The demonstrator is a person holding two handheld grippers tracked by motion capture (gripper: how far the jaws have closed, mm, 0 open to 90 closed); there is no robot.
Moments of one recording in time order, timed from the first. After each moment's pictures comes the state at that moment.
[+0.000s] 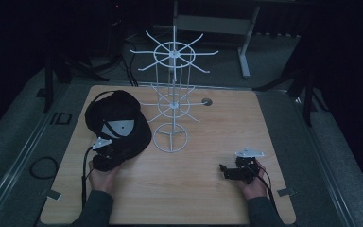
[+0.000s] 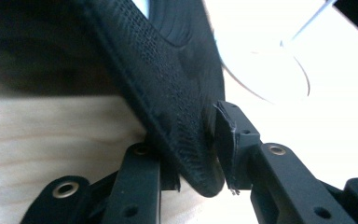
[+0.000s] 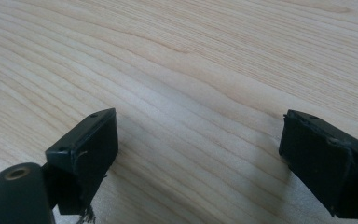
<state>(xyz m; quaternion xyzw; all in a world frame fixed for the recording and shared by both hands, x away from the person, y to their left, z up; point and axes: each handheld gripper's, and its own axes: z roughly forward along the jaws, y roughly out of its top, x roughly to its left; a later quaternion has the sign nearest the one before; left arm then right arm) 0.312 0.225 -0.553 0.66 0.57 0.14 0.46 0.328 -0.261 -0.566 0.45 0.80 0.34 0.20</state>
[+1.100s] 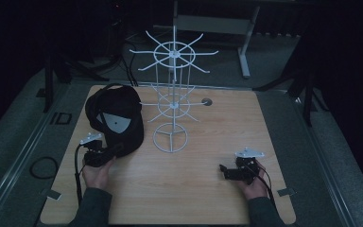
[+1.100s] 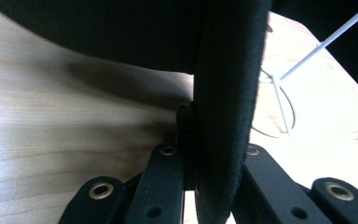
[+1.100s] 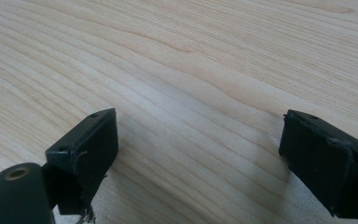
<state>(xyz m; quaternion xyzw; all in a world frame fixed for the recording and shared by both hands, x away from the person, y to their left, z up) 0.312 0.241 -0.532 0.63 0.59 0.13 0.48 0.328 -0.261 -0.566 0.45 0.80 0.34 0.19</state>
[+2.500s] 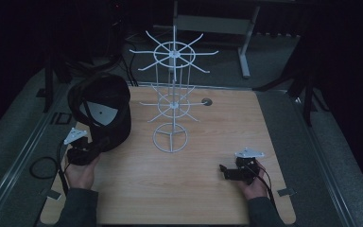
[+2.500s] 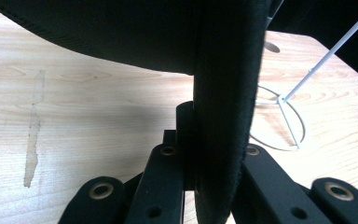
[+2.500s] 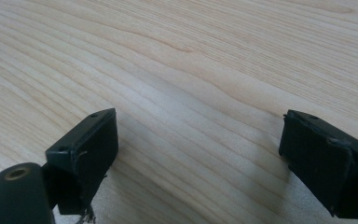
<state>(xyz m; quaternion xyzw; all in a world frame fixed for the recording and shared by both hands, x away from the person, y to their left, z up) 0.290 0.262 -0.489 0.65 0.56 0.22 0.47 0.327 -0.261 -0.566 0.45 0.81 0.34 0.19</state>
